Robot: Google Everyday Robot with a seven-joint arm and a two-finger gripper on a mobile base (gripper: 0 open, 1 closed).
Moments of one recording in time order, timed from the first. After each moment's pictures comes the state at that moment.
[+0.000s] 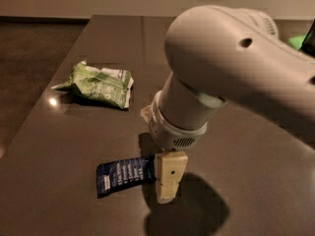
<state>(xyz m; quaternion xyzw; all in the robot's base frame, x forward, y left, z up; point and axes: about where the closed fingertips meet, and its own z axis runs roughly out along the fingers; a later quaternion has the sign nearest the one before) 0.376 0.004 0.855 -0.77 0.62 0.06 0.16</state>
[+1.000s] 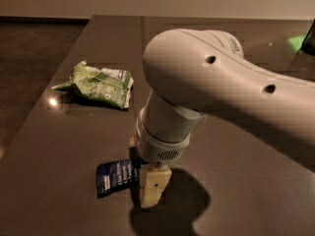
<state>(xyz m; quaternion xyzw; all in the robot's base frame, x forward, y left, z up) 0.353 0.030 0.826 -0.78 0.61 0.11 0.12</state>
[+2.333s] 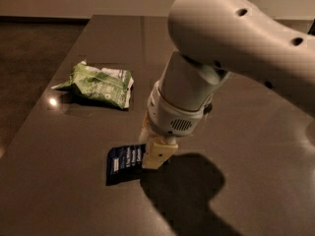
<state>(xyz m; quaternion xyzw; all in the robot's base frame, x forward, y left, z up) 0.375 0.016 0.859 -0.75 0.64 0.15 0.12</state>
